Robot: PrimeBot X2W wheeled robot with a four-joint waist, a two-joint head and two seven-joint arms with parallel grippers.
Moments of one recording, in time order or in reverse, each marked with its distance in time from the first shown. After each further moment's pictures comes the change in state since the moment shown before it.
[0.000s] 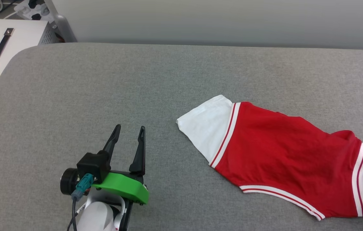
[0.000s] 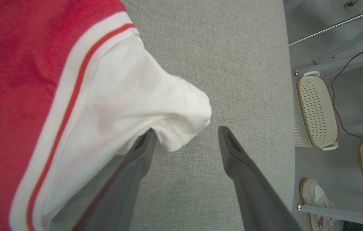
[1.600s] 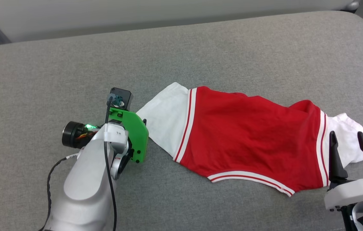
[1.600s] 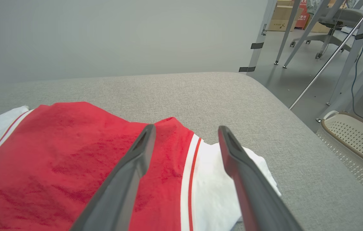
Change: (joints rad) left arm -0.402 0.073 -0.109 0.316 0.032 0.035 0.713; right arm 0.090 0.474 -0.080 -0.432 -0.015 0.000 -0.462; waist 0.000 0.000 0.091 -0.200
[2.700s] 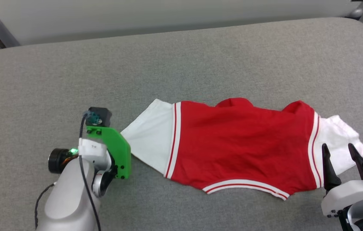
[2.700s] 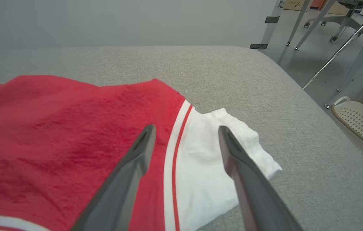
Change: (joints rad) left arm 0.086 0.044 0.056 -0.005 -0.130 0.016 0.038; right arm -0.023 -0.022 0.011 0.130 -0.027 0.000 0.026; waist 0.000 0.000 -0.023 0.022
